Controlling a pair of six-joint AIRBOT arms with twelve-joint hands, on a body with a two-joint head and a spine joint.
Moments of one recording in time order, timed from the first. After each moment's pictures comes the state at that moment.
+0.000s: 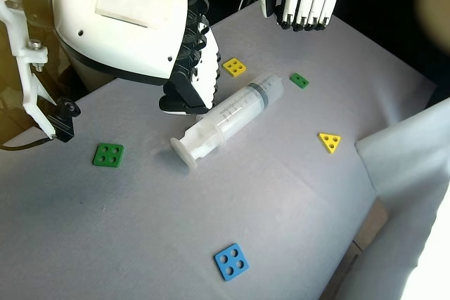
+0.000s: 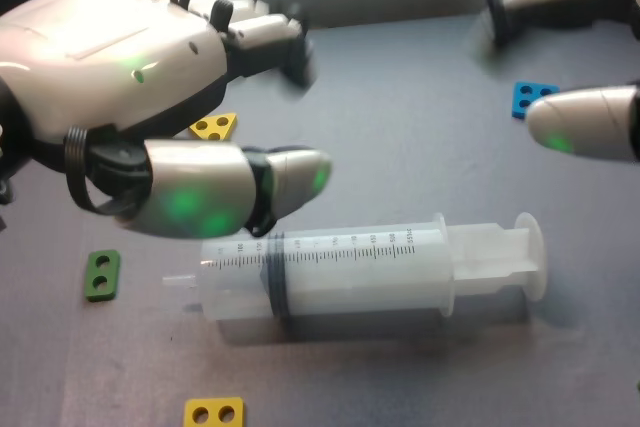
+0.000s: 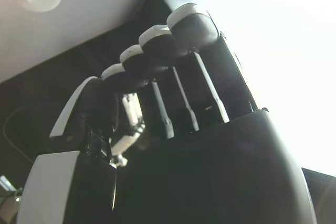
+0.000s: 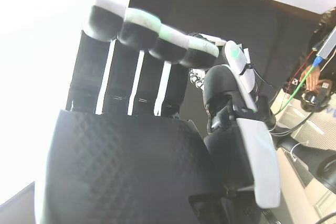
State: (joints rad) left arm 0.36 -0.59 0.52 -0.78 -0.28 1.75; right arm -0.22 -0.57 0.75 -1.30 0.25 0.33
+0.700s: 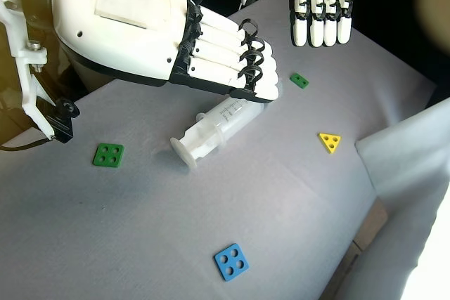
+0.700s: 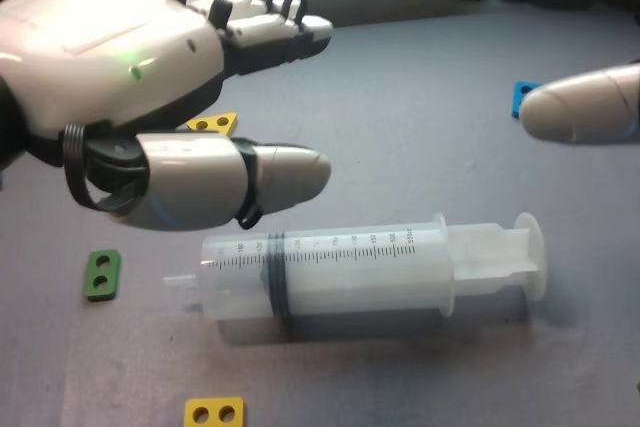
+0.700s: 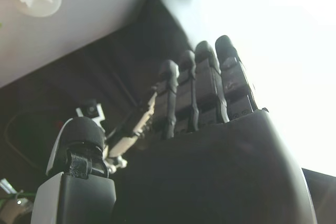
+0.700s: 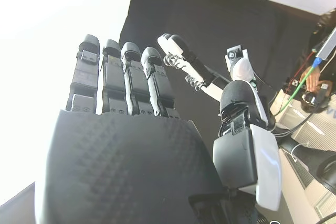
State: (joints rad) left arm 0.33 -0.58 0.52 -0.85 -0.24 1.88; right arm -0.20 -0.57 0.75 -1.28 0.23 0.33
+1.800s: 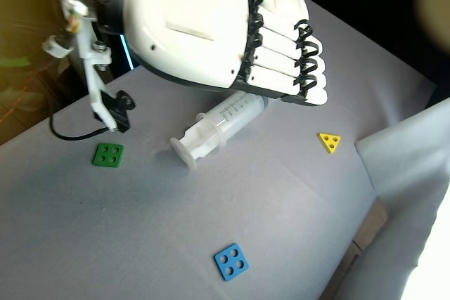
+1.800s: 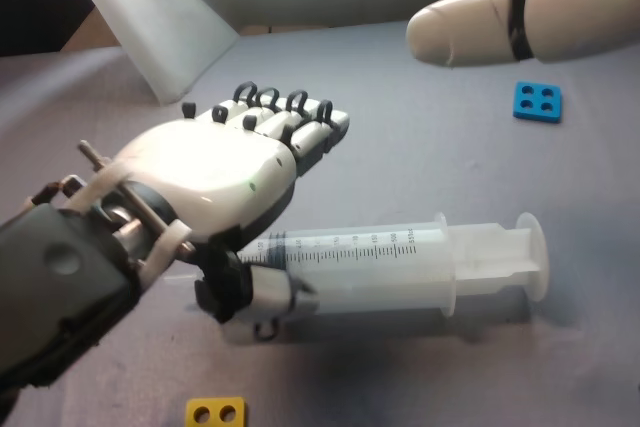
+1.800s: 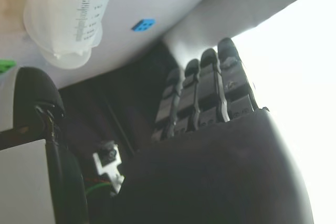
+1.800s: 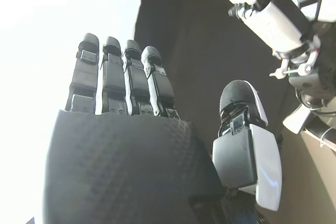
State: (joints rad) left arm 0.61 -0.93 0.58 -1.15 -0.71 2.03; right arm -0.22 -0.82 0.91 -1.00 0.11 0.32
